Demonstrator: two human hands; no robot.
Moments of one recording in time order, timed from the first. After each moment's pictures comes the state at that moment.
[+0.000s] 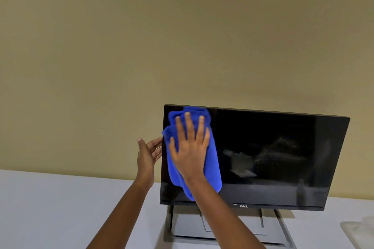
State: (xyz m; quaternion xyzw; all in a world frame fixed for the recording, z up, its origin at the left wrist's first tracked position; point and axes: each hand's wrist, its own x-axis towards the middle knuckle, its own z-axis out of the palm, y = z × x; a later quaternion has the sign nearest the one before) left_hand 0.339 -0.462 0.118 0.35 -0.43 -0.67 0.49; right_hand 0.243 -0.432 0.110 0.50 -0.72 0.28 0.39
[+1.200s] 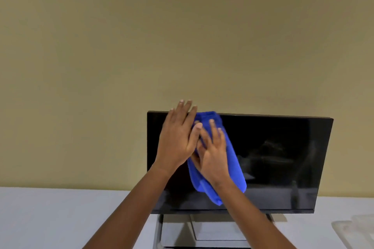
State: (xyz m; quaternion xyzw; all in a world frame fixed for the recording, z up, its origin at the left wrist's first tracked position) left_hand 0.270 -0.431 0.194 0.25 -0.86 -0.01 0.44; right_hand 0.157 -0.387 0.122 0.57 -0.63 0.27 0.45
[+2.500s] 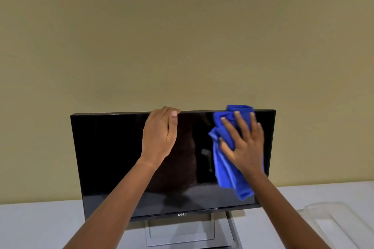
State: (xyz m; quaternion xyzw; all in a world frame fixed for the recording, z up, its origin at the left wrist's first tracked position) left_hand 0.157 -0.382 0.197 0.26 -0.83 -0.16 0.47; right_hand -0.047 -0.269 0.124 0.48 -0.70 0.24 0.48
